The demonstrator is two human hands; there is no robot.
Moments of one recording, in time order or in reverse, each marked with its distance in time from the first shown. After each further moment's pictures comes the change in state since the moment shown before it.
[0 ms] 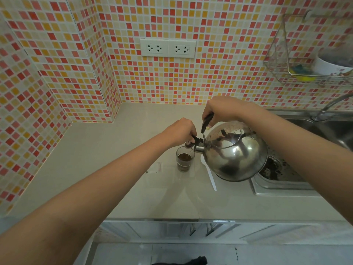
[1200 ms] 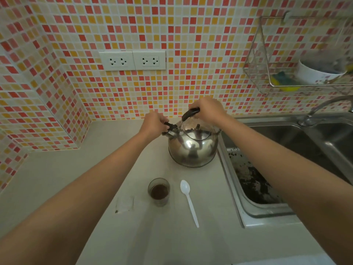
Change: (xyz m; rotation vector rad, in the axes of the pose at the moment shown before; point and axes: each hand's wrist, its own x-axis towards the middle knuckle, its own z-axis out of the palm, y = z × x) left_hand 0.132 -0.023 -0.027 -0.445 0.299 -0.331; right_hand 0.073 0.117 0.023 0.246 0.345 0.300
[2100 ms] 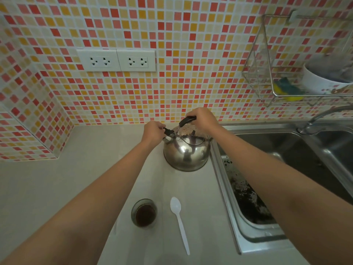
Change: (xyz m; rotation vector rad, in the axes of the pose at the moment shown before) left_hand 0.090 -0.026 0.071 -0.233 0.036 -0.176; right_hand 0.057 0.058 0.050 0.155 -0.032 0.089
